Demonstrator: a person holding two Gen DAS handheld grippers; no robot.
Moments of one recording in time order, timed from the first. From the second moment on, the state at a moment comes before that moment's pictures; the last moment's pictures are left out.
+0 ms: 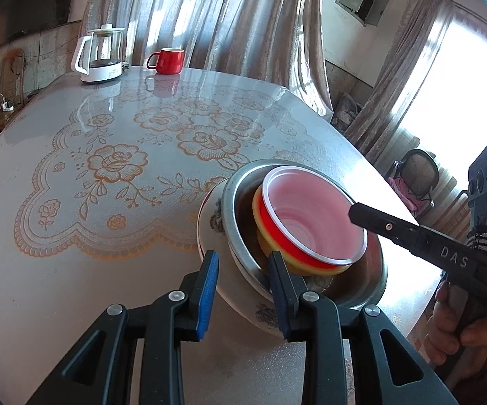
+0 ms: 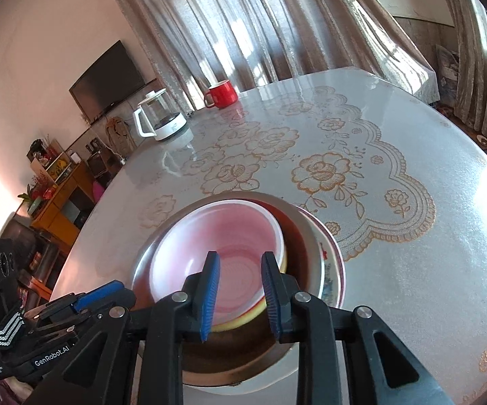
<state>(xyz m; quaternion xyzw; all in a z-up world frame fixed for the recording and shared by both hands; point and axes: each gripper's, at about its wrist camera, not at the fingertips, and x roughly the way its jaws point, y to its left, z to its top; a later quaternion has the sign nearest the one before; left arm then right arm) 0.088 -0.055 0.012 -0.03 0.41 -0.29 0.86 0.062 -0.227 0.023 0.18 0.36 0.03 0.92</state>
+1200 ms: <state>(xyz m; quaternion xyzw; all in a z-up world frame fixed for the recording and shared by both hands) 0.088 -0.034 0.004 -0.05 0.43 -0.27 0.86 0.086 -0.177 0.009 0.16 0.42 0.13 0.88</state>
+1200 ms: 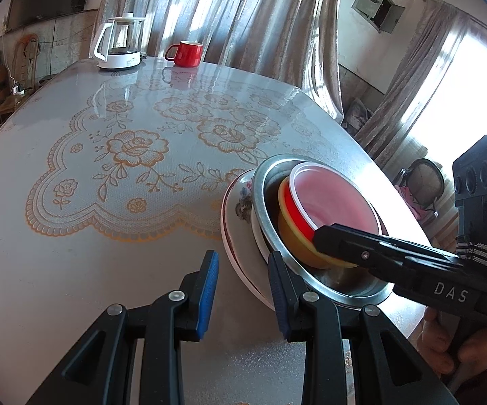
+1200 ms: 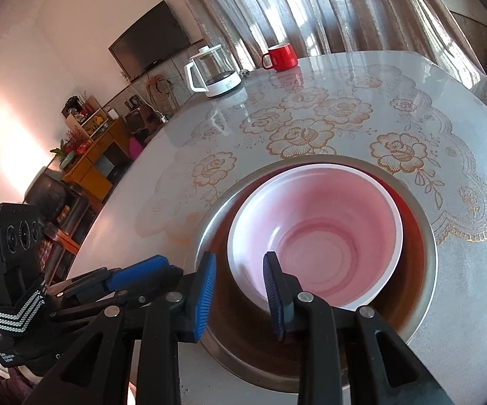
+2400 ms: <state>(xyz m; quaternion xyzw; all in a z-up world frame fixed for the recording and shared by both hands) 0.082 -0.029 0.003 -0.04 0.42 -0.24 0.87 0.081 -0.172 0.010 0.15 0.42 0.13 0.89</state>
